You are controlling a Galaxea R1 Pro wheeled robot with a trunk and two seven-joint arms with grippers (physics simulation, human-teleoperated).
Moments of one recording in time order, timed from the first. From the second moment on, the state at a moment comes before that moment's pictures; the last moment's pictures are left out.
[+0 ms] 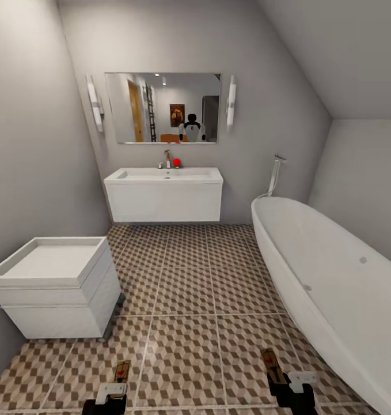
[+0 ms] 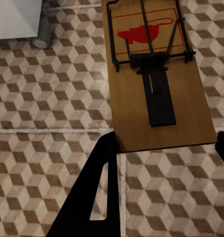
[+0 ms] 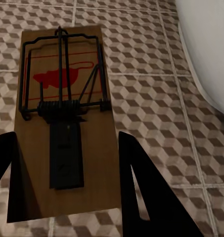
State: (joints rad) left arm -0.51 0.03 -0.14 0.07 0.10 -0.36 0.09; right arm -0.27 -0.06 -0.13 -0.47 0.10 -0.33 0.05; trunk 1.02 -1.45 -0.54
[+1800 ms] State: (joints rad) left arm -0.51 0.03 -0.14 0.07 0.10 -0.36 0.09; right arm -0.27 -0.06 -0.13 -0.47 0.10 -0.33 0.05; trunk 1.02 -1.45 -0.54
